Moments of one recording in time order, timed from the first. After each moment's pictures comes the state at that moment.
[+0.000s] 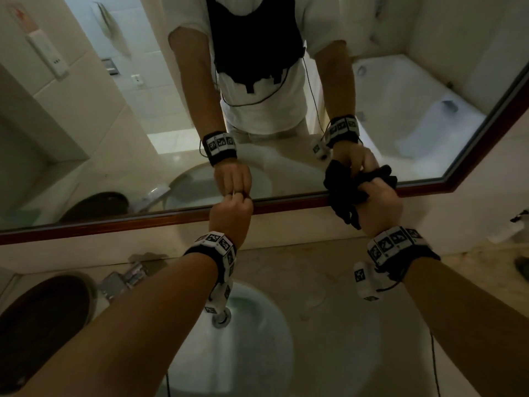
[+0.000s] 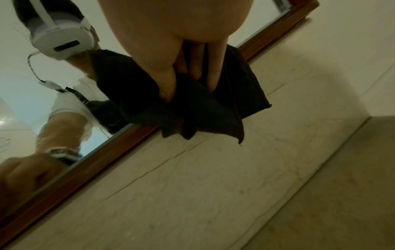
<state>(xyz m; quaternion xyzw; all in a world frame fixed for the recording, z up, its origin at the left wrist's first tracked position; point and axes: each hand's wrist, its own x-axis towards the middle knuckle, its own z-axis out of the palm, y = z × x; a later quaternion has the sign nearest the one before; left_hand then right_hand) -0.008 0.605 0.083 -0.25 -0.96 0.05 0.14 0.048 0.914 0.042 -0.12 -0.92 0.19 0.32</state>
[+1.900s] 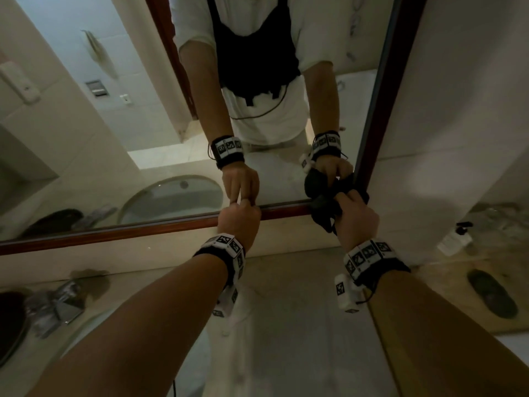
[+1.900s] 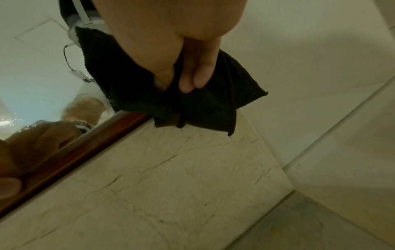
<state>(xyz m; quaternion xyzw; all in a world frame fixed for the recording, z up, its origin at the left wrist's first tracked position) 0.036 0.832 0.102 -0.22 -0.96 0.15 0.06 0.090 1.068 0.043 -0.12 -0.94 0.16 0.26</state>
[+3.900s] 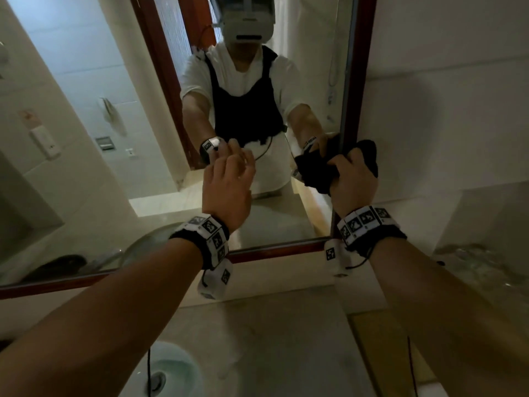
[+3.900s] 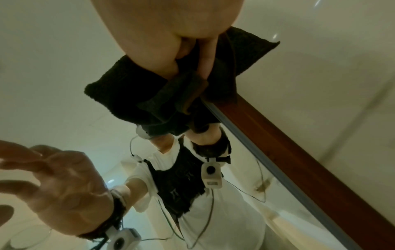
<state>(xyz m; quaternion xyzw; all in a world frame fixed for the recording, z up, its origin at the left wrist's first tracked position) 0.042 0.832 0.270 -0.28 -0.89 0.01 0.36 0.080 1.081 0.241 -0.09 -0.86 0.14 0.48</state>
